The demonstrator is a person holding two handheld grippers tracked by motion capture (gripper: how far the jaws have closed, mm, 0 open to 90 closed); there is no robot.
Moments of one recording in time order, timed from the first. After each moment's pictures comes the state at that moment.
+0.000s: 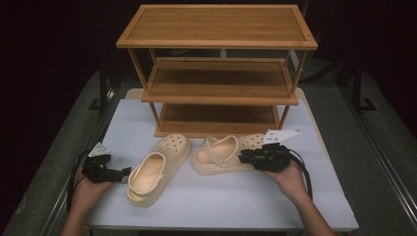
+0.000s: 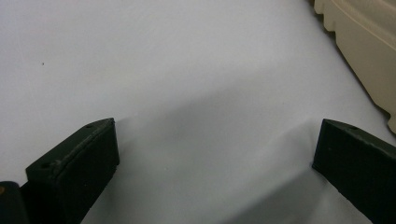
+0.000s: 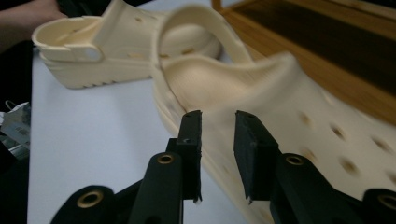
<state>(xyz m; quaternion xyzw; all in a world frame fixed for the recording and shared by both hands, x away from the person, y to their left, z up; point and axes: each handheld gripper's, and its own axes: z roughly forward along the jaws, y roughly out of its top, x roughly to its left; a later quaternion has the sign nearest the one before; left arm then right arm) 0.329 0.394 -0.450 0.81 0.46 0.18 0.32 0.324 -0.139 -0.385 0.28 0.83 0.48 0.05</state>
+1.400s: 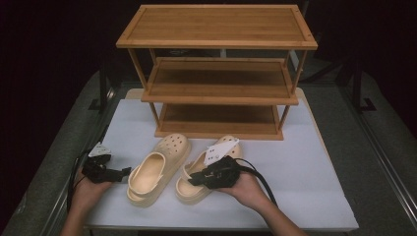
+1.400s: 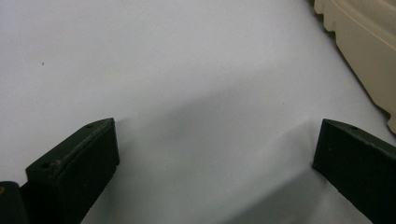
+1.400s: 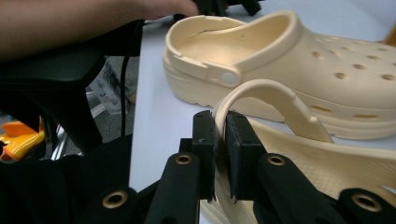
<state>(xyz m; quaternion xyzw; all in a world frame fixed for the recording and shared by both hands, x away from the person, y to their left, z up) 0.329 0.394 -0.450 0.81 0.46 0.18 0.32 0.288 -0.014 -0.371 0.11 0.88 0.47 -0.03</state>
